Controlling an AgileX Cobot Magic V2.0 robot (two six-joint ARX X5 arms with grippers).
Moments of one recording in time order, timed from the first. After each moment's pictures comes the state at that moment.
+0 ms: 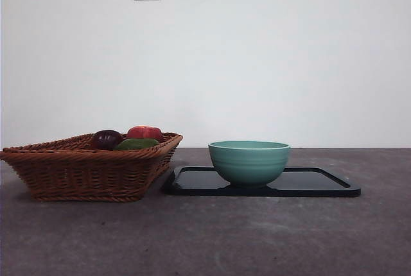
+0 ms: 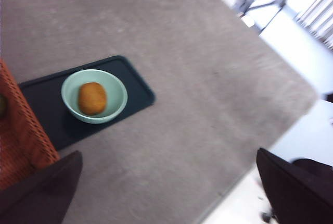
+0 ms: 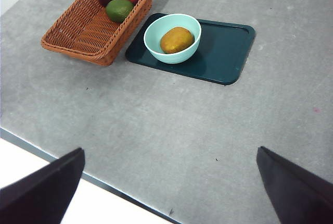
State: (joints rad) left arm -0.98 1.07 1.49 -0.93 -0.08 -0.41; right arm 0.44 0.37 1.14 -1.34 -0.11 0.22
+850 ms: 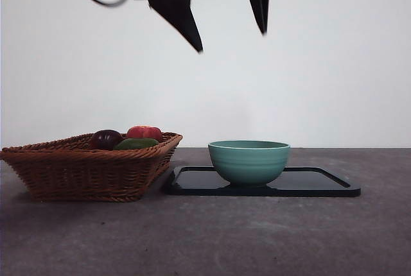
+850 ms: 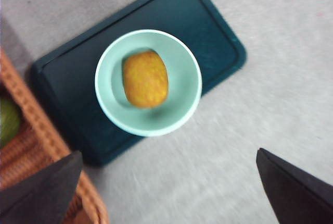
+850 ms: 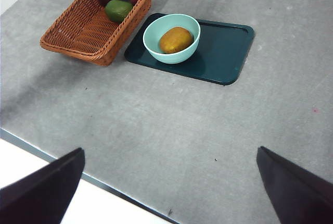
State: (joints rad) left arm -0.79 1.94 2.03 -1.13 -0.02 -0.16; right arm 0.44 0.37 1.14 -1.34 -0.11 0.21
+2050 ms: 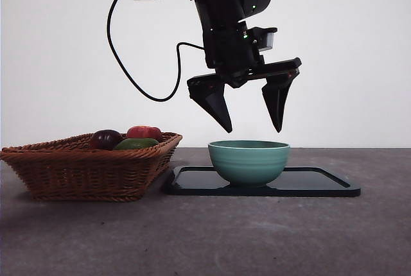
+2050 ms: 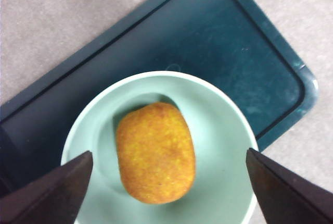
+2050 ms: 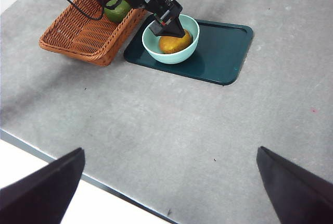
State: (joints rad) left arm -0.75 2.22 2.05 -0.88 -0.02 -0.07; right arm 0.44 0.37 1.14 -1.34 -0.11 0.21
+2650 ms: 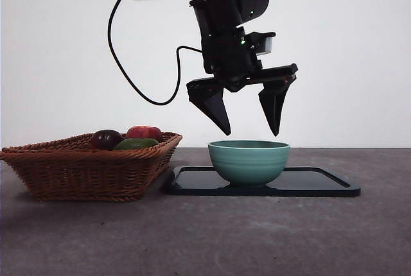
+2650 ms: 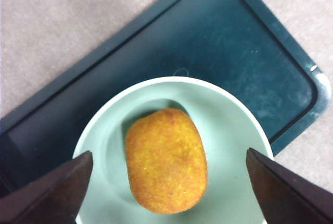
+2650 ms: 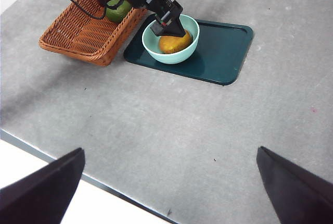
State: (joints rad) left arm -0.74 2.23 2.05 -0.86 -0.02 -0.04; right arm 0.44 0.37 1.14 -1.34 -0.11 0.21
